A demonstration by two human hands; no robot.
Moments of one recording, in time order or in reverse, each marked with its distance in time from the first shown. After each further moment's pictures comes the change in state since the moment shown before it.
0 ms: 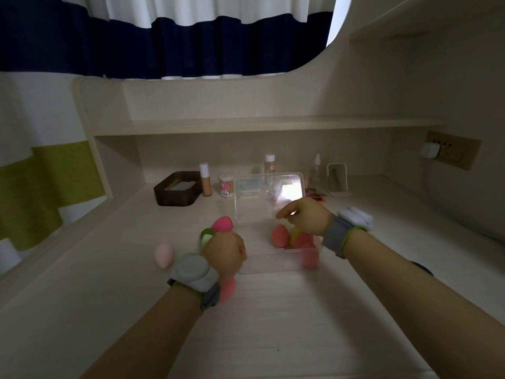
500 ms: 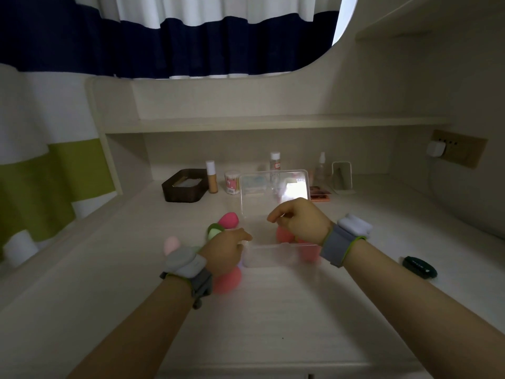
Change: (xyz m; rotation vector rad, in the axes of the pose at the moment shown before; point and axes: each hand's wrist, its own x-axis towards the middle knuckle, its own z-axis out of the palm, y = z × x) left_hand -0.026 -0.005 -0.013 -0.273 -0.076 0.030; right_hand -0.036 -0.036 0.008 0.105 0.016 -0.124
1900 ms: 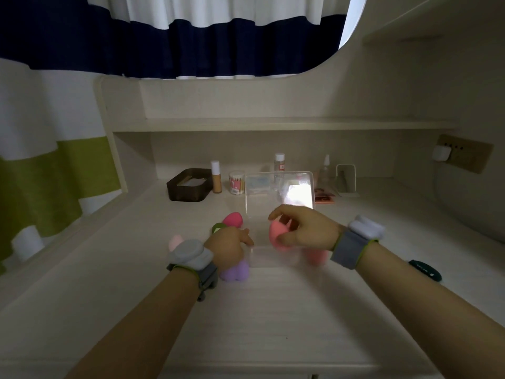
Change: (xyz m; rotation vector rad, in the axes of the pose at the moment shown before) left_hand 0.014 -0.008 -0.006 0.009 -0.124 -0.039; right_hand -0.011 -0.003 -0.004 -0.008 -0.200 -0.041
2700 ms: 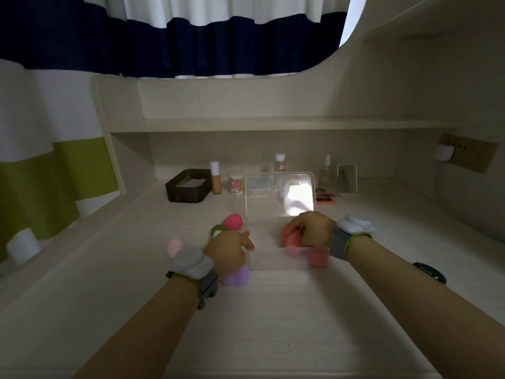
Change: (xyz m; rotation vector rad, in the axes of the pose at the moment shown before) left_hand 0.006 -0.002 0.006 0.044 0.069 0.043; right_hand 0.036 0.052 0.001 -0.296 -0.011 0.111
